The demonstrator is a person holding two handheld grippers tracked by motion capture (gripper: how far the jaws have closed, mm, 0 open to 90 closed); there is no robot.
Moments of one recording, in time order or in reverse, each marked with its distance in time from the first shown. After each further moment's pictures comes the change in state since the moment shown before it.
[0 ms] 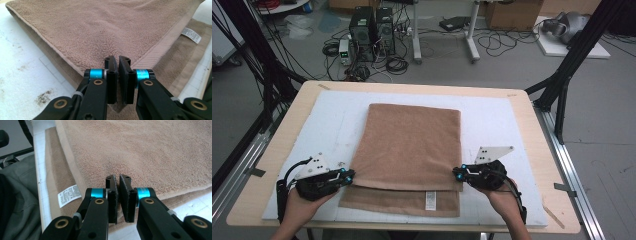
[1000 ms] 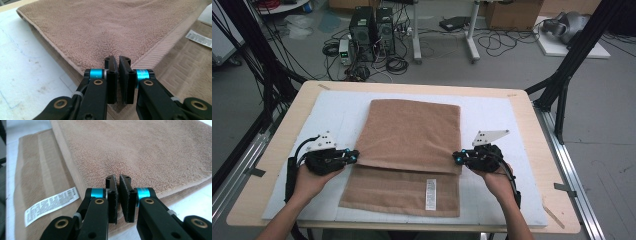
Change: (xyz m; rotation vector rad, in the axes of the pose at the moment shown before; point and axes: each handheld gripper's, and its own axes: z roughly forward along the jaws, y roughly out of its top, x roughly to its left) left arm 0.044 0.025 0.031 0.022 0.012 -0.011; right arm -0.040 0.013 0.015 0.007 -0.047 0.048
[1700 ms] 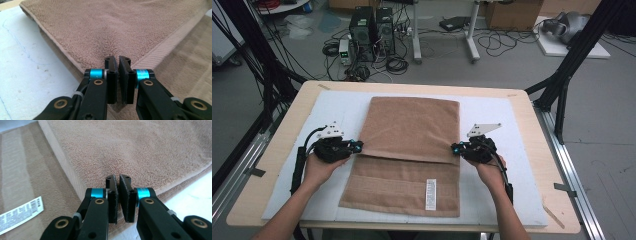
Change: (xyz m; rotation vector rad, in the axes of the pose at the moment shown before) left arm 0.029 0.010 0.031 0.023 0.024 -0.022; right arm -0.029 0.003 0.026 0.012 -0.084 0.042
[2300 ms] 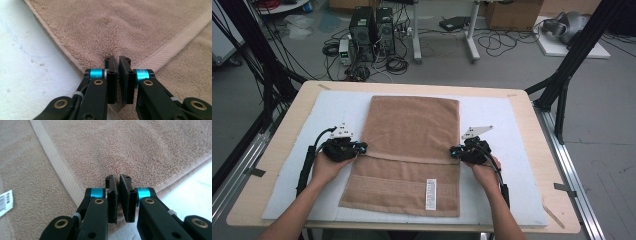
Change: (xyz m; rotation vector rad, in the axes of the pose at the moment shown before) left arm 0.009 -0.008 0.029 0.067 0.033 -0.002; right arm -0.010 -0.015 0.029 0.070 -0.030 0.029
